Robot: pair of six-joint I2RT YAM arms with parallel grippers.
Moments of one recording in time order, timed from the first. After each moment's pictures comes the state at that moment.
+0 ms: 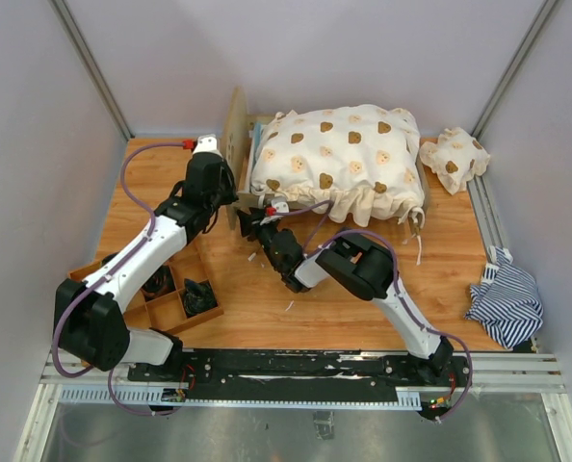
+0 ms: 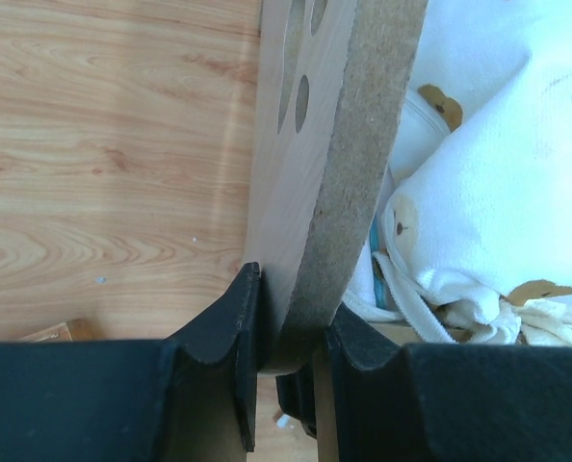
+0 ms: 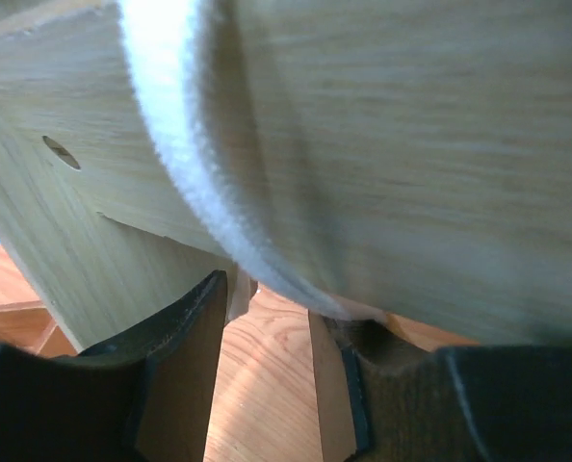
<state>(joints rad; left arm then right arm) -0.40 1.35 1.08 -0.21 -0.28 -0.41 0.95 2.35 1.19 1.36 0.41 0.24</state>
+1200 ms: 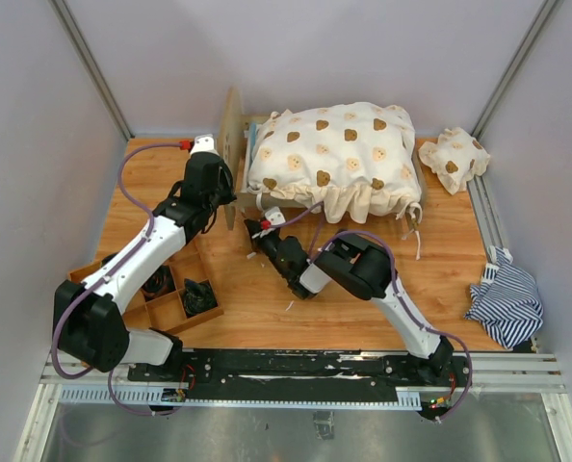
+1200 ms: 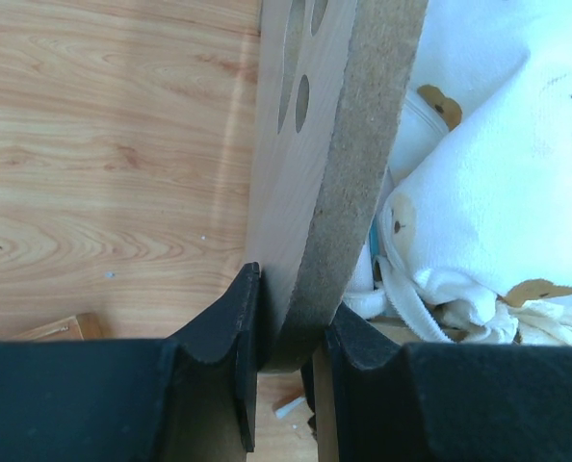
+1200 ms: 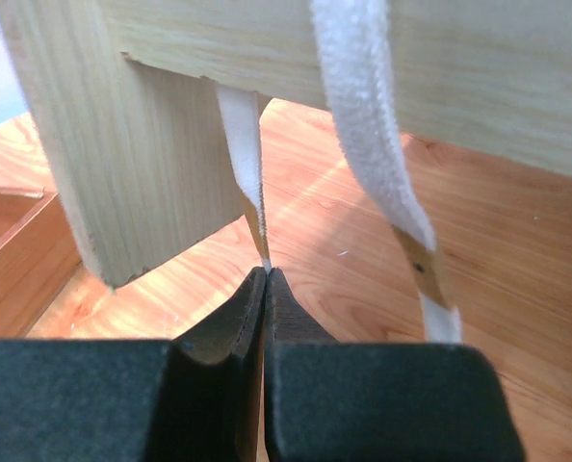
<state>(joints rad) -0.40 1.34 1.08 -0.22 -0.30 -0.42 0.95 2.40 1.13 1.44 0.30 0.06</state>
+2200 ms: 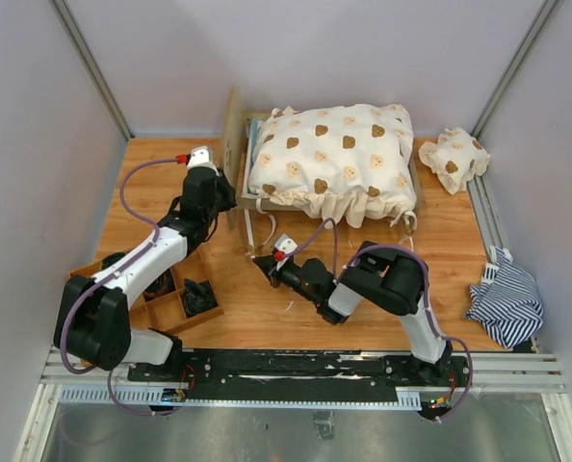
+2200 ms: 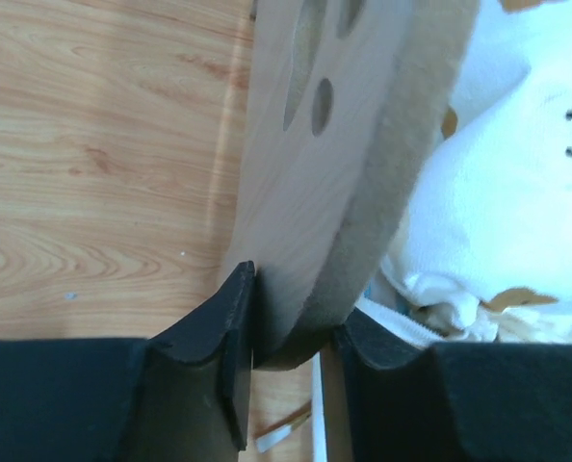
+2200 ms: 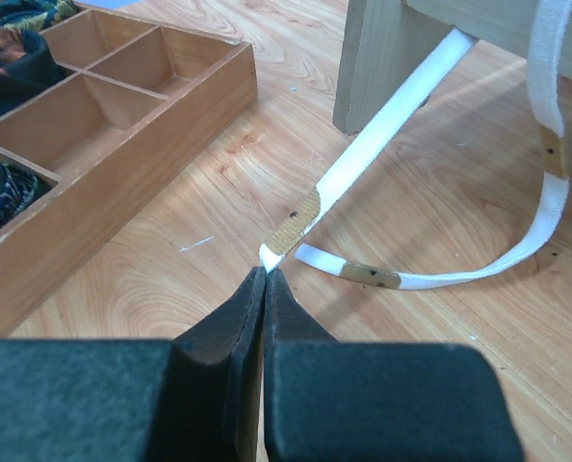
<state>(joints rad) -0.36 1.35 0.89 0.07 -0.25 -0.46 1.03 2.09 0.66 1.43 0.05 0.03</state>
